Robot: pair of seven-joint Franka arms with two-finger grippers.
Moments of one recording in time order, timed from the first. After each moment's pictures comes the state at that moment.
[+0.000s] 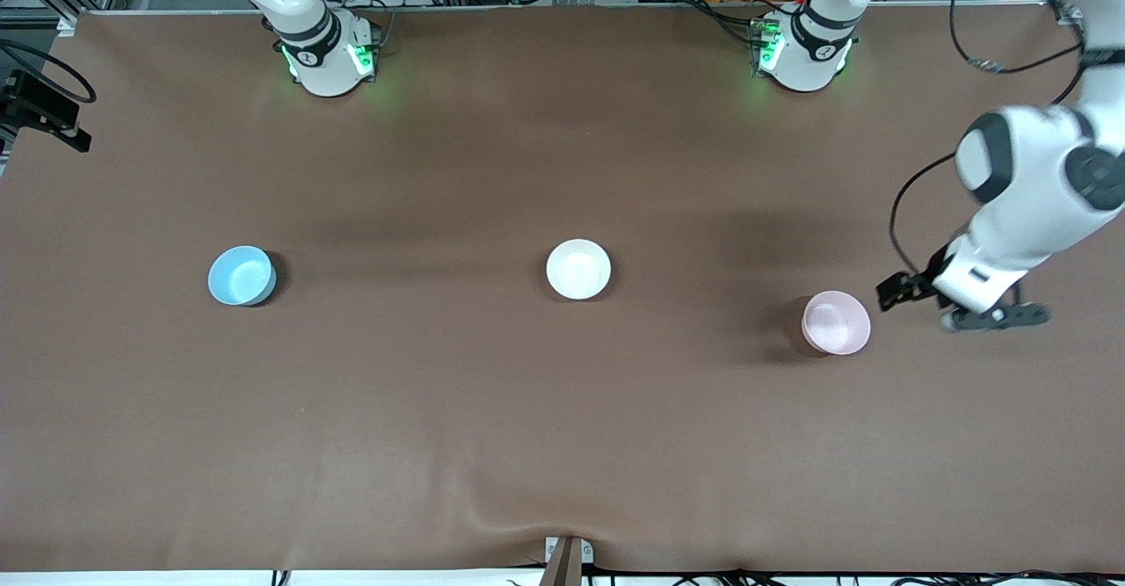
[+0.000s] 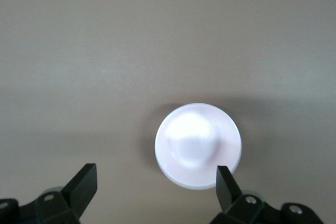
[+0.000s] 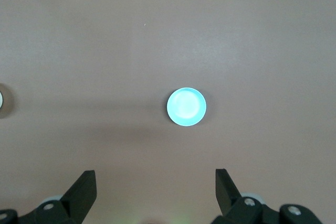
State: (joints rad) left arm 0.08 0.28 -0.08 -2.04 0.02 2.43 -0.06; right arm -0.01 -0.05 -0.06 -1.47 0.00 1.42 -0.12
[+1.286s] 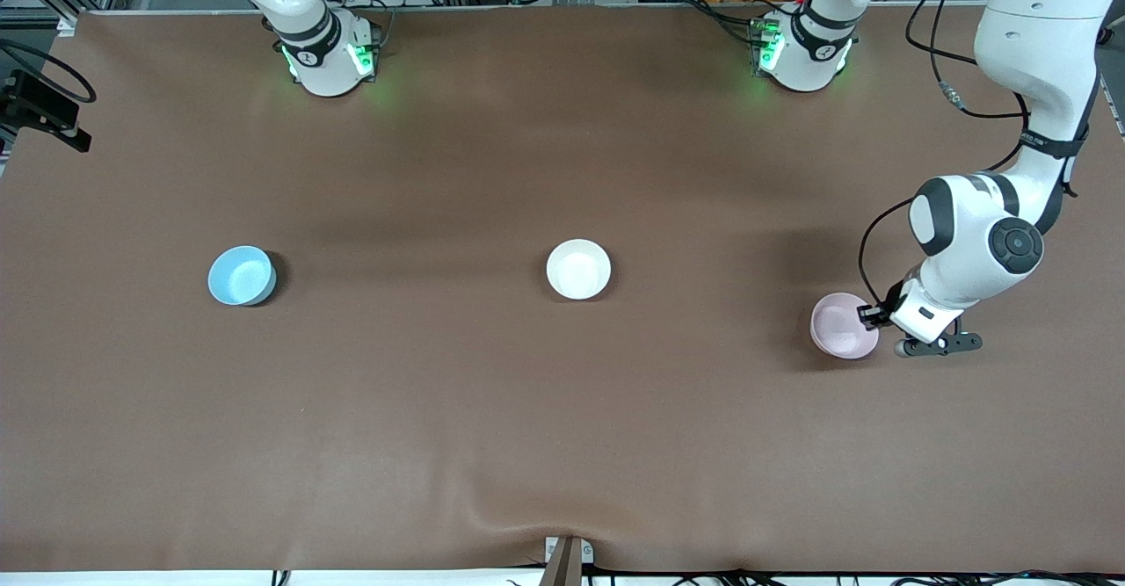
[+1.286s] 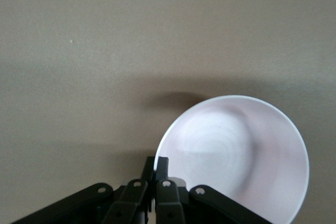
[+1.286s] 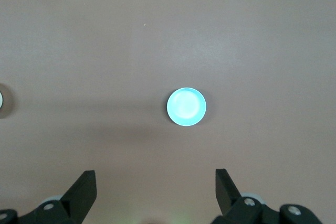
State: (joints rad) left arm 0.13 0.47 -0.10 -2.04 0.02 2.57 -0.05; right arm -0.01 -0.05 -0.06 -1.47 0.00 1.42 -0.12
